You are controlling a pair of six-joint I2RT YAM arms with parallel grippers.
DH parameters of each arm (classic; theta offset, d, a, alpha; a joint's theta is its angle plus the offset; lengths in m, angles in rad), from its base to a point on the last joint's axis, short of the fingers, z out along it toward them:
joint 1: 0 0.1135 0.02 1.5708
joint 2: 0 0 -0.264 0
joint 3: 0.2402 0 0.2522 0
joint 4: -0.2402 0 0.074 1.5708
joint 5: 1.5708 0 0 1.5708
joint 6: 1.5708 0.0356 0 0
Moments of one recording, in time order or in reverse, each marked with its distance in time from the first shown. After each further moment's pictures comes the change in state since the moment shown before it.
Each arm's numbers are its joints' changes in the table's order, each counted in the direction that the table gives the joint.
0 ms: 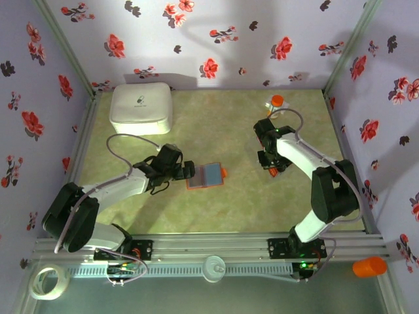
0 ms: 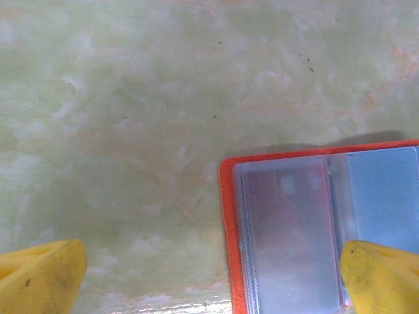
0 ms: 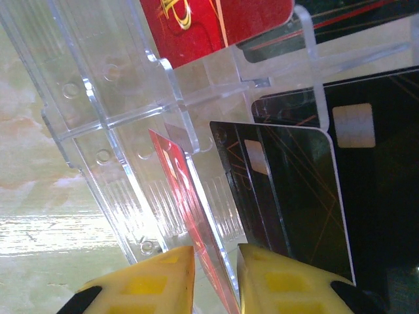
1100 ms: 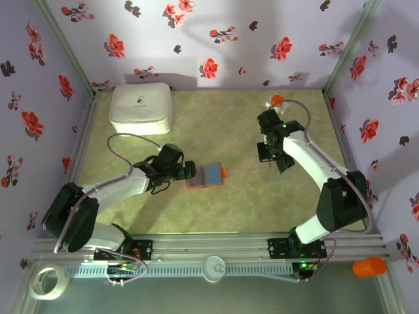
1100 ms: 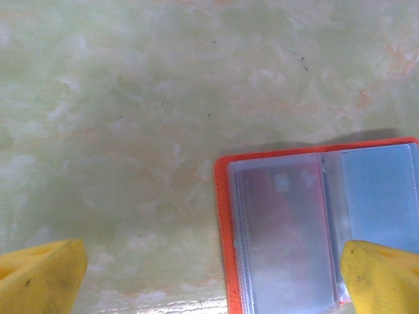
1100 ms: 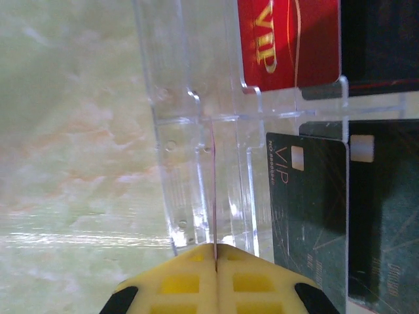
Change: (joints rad) left arm -0.010 0.000 0.011 -0.017 -0.007 -0.001; right arm 0.000 0.111 0.111 -0.051 -0.108 -0.034
